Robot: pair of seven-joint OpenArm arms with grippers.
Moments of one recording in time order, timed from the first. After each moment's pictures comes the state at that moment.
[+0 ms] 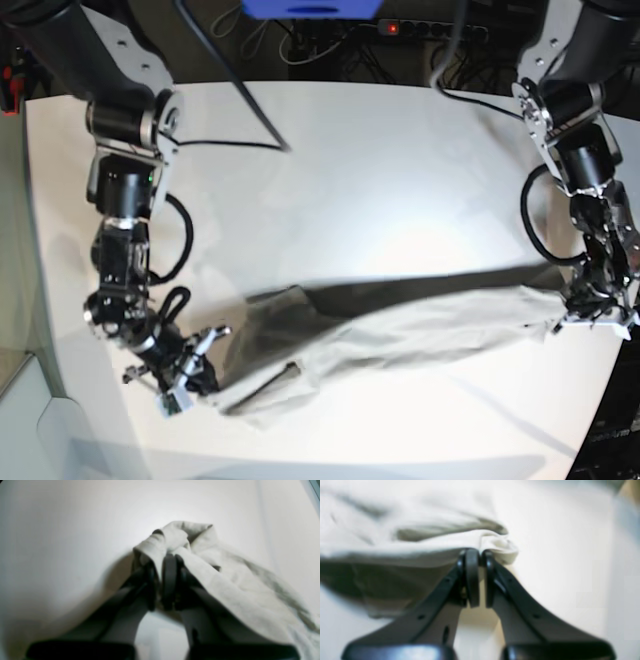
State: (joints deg) left arm -26.7 -17.1 -27.8 56.3 -20.0 4.3 43.2; right arm 32.5 2.9 16.6 54.4 -18.5 40.5 -11.7
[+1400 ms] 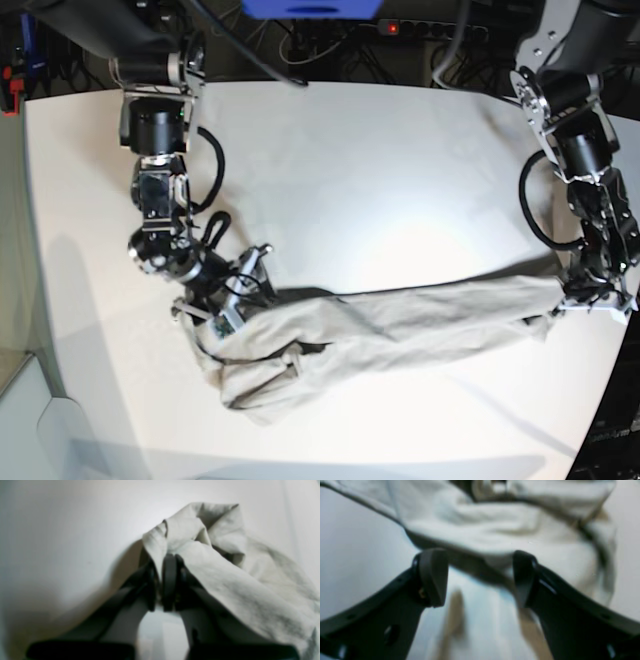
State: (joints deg) left arm -24.1 -17.2 -28.1 56.3 -20.1 4.3 42.9; right arm 19.8 -0.9 11.5 55.9 -19.5 40.5 -10.4
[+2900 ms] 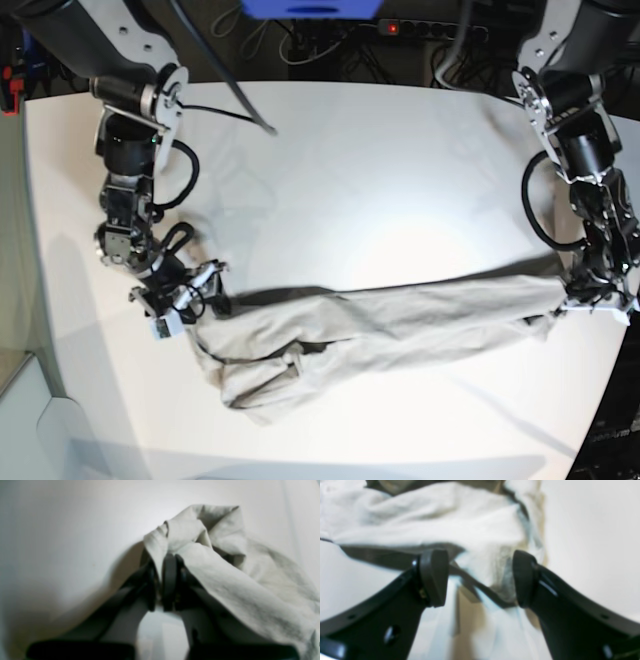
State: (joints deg) left arm -24.2 -17.6 -28.0 56.3 -20.0 4.3 43.2; right arm 25.3 2.9 24.3 42.5 -19.8 40.5 -2.6
